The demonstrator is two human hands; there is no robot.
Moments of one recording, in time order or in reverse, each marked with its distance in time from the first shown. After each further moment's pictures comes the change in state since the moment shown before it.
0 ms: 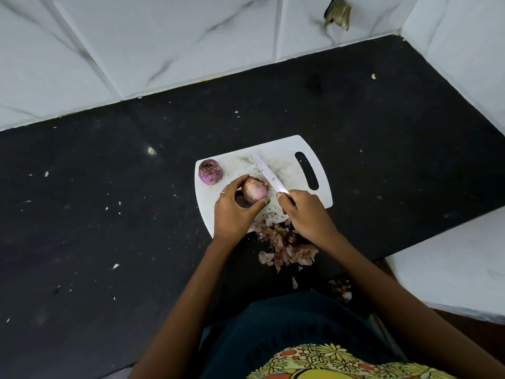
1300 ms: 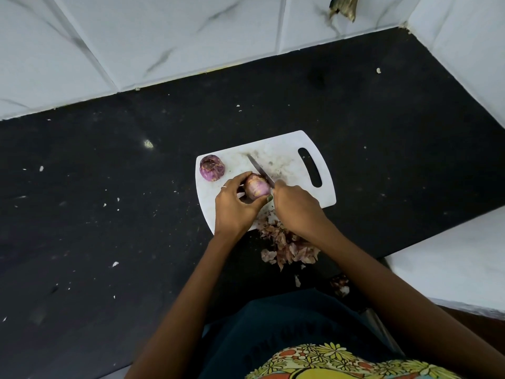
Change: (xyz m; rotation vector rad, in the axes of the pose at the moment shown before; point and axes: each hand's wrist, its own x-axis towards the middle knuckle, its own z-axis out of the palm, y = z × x) left_hand 0.006 0.003 0.000 0.000 0.027 -0.009; right_hand 0.005 -0.045 -0.003 -0.463 -0.194 0.021
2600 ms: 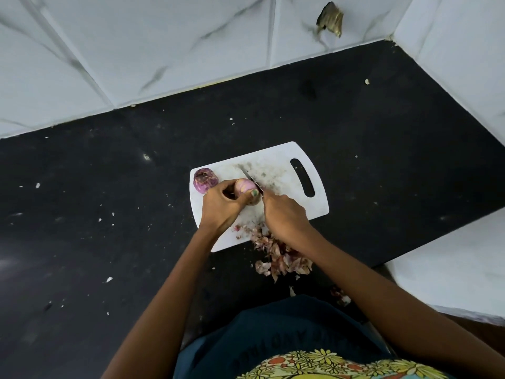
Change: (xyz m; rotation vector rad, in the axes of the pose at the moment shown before) left_hand 0.030 0.005 -0.016 0.032 -0.137 -0.129; right_hand 0.013 0.000 0.009 0.033 0.032 -0.011
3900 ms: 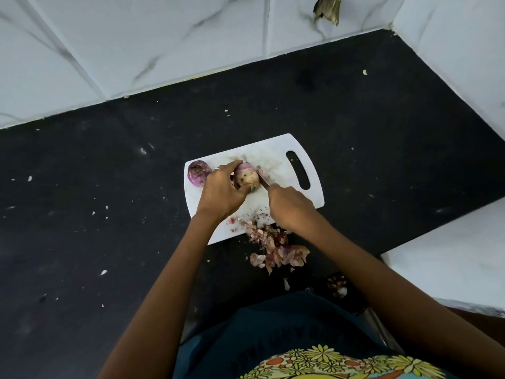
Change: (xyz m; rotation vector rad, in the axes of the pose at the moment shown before) left_hand 0.011 0.015 0.007 0.337 -0.044 0.170; right_hand -0.002 0.012 -0.015 -0.040 -0.123 0.088
